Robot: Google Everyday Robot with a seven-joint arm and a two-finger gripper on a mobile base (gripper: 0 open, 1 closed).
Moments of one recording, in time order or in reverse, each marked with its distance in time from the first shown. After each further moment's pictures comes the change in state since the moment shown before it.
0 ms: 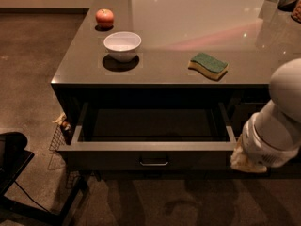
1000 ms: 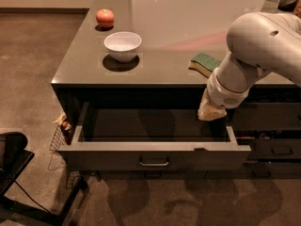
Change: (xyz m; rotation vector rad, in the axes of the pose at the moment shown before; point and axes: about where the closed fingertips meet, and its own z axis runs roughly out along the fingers) arm -0.089 -0.129 0.008 0.052 -0.119 -0.209
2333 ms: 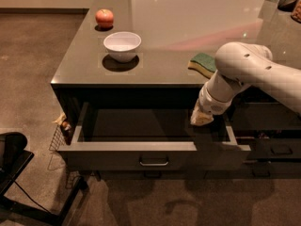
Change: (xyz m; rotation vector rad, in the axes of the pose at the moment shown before) arm 0.013 -0.041 0.100 -0.066 -0.065 0.062
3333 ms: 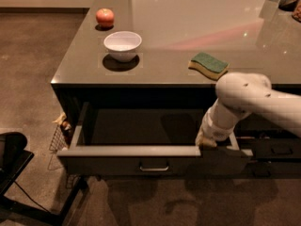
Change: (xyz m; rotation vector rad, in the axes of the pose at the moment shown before) arm 0.041 0.054 0.052 -0.077 0.046 0.112
